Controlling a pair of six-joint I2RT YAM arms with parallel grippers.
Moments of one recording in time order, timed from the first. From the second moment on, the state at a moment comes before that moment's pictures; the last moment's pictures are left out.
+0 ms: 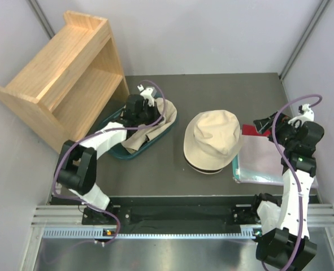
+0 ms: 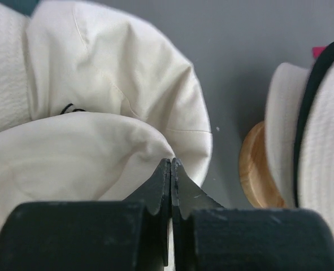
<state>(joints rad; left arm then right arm) -0.40 1.63 1.05 0.06 0.28 -0.31 -0.41 0.78 0.71 -0.29 -0.54 0.42</state>
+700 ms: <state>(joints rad) -0.40 0.94 1.05 0.05 0.09 -0.35 0.51 0.88 0.98 0.01 -0.44 0.61</state>
